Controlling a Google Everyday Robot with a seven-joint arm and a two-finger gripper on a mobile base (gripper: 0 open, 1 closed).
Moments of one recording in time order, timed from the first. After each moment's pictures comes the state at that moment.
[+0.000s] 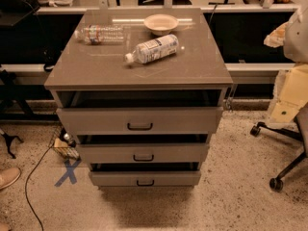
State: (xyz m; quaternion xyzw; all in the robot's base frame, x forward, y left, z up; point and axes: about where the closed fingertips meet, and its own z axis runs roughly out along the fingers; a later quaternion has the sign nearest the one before) arm 0.438 -0.217 0.976 -0.60 0.78 -0.03 0.16
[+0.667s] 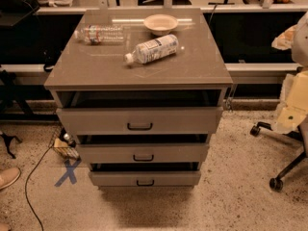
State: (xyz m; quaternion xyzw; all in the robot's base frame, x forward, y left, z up) arm 0.431 -0.225 0.976 -0.59 0.79 -0.04 0.16
